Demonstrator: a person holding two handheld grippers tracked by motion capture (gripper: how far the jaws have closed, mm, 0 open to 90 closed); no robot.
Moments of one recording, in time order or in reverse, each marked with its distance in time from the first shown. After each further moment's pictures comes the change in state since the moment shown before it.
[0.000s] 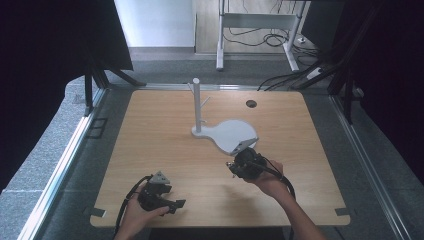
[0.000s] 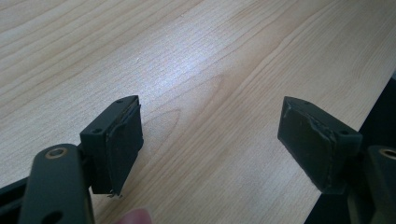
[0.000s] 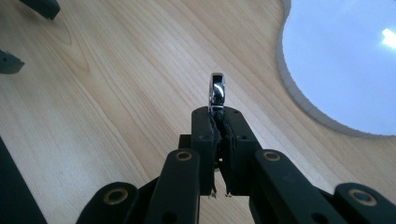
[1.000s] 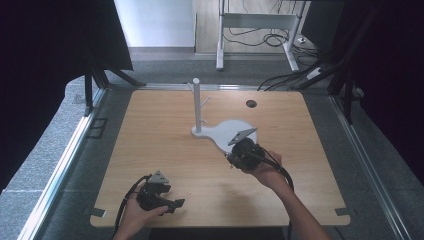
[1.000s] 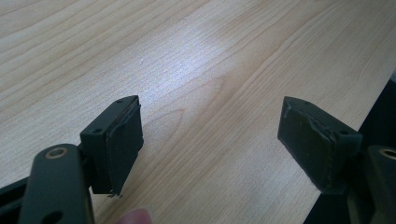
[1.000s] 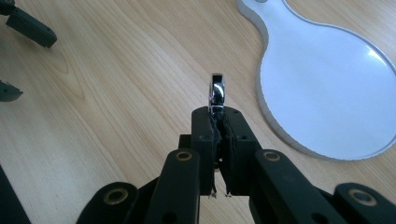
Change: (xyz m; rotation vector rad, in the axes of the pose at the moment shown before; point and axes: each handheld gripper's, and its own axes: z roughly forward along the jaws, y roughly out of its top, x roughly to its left) left arm 0.002 0.000 -0.002 -0.009 0.002 -0.004; right arm -0.006 0.025 -0.011 -0.031 -0.030 -0.018
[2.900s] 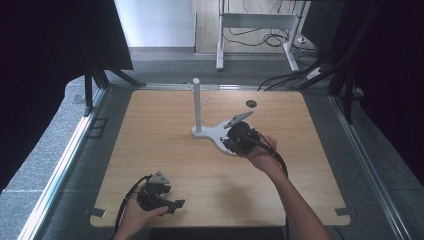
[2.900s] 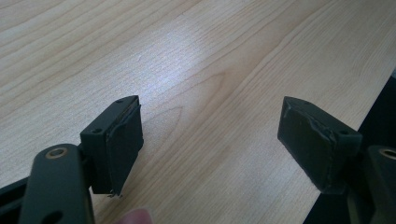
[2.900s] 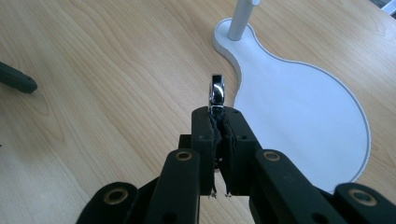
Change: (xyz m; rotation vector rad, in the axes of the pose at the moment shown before) left arm 0.000 0.000 0.001 0.015 -0.003 0.006; right arm -0.020 0.036 0.002 -0.039 -0.037 0.013
